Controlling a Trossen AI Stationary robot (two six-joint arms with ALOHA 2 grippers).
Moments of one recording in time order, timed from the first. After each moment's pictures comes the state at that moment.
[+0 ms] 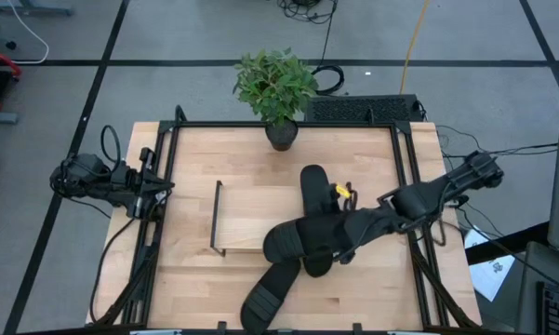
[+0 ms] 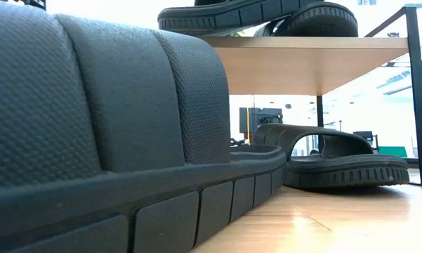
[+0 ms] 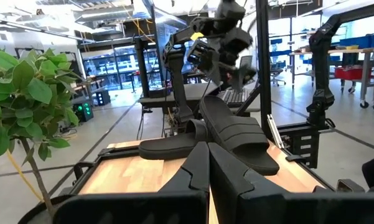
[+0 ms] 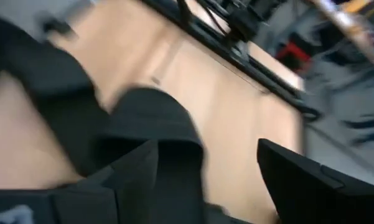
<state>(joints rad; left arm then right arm) -0.27 0.01 0.57 -0.48 -0.16 0.12 0.46 1.44 1.49 -0.74 0.42 -0.27</state>
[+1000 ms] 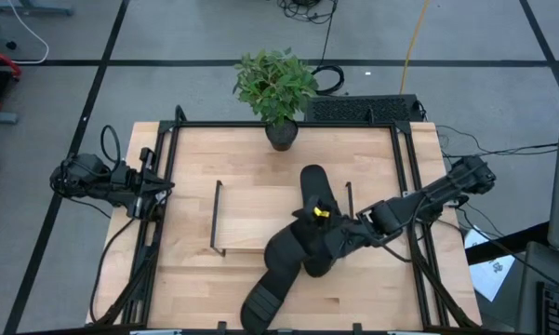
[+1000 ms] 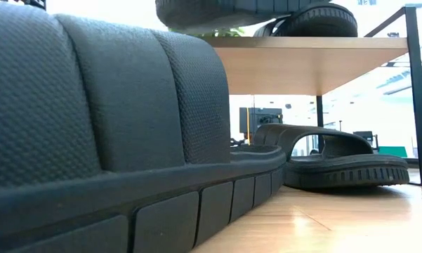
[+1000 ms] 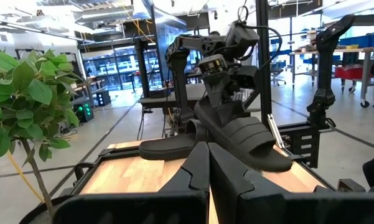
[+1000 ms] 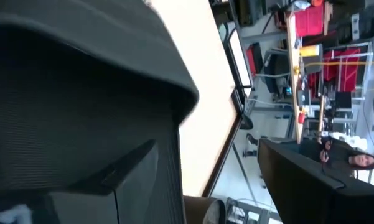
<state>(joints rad) -0.27 0.01 0.57 -0.48 -0.16 0.13 0.46 1.54 1.36 -0.57 0.65 -0.81</state>
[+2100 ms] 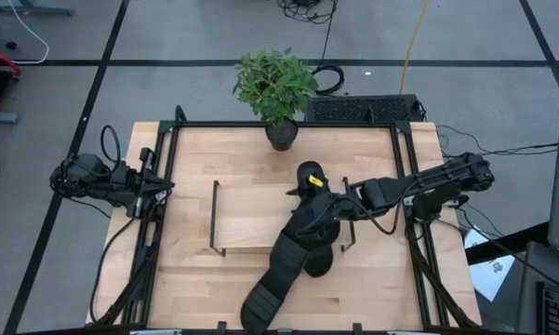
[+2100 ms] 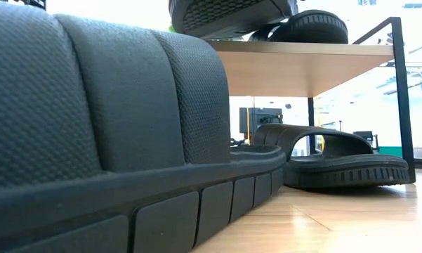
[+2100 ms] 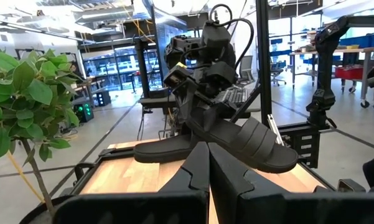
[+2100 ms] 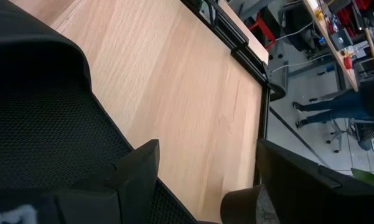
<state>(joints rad) -0.27 0.01 0.57 -0.48 -0.16 0.13 0.25 1.54 1.35 -0.52 0.47 -0.53</state>
